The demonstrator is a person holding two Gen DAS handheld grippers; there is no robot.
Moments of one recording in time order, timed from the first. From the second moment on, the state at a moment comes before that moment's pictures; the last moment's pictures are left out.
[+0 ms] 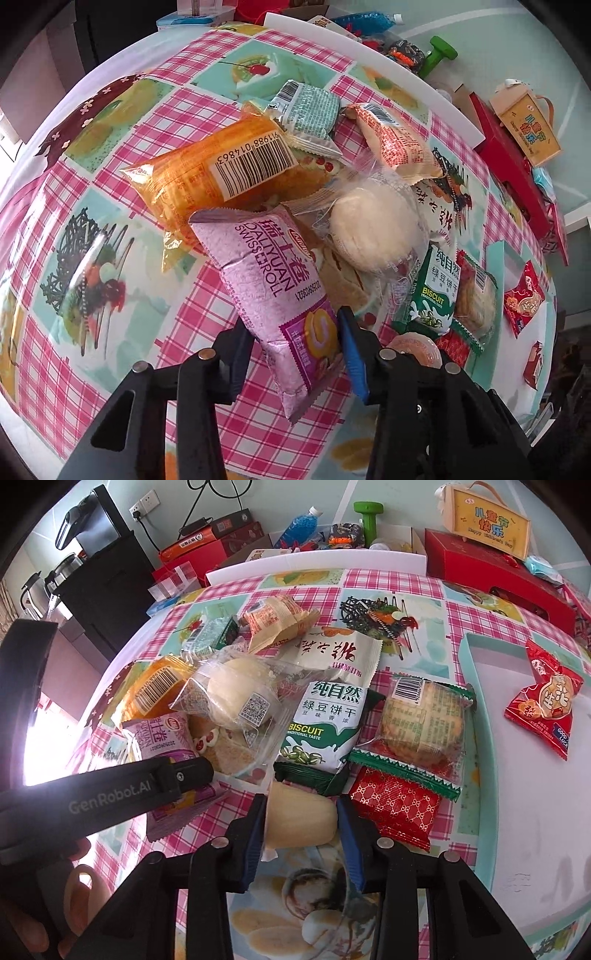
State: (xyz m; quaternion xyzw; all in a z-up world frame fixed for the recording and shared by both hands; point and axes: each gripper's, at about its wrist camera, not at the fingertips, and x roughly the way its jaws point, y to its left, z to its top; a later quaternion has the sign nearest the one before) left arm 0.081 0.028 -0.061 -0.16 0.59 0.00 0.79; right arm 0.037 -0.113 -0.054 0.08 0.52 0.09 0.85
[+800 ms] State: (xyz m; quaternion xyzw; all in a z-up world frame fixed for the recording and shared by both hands) left arm 0.056 0.032 -0.001 -0.19 0.53 -0.05 0.82; right arm 0.018 -0.156 -0.013 0.13 0.49 0.06 0.86
